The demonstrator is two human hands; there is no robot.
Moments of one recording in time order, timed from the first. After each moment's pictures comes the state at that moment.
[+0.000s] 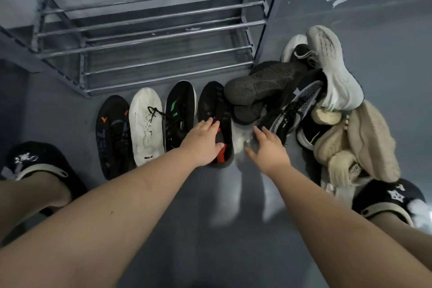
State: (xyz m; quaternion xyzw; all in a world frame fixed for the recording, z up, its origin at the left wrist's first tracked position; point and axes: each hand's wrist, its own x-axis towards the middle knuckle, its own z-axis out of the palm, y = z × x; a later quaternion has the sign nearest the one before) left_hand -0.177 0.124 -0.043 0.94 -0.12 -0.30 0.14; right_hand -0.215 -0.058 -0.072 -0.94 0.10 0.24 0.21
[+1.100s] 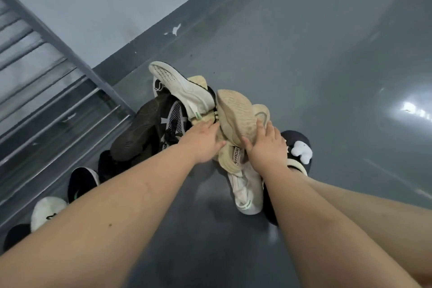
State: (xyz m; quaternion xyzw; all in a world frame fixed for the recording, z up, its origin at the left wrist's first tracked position) left_hand -0.196 -0.164 0.014 0.86 -0.43 -0.27 -0.06; right_hand -0.318 -0.274 -0.042 -0.88 0.40 0.08 0.23
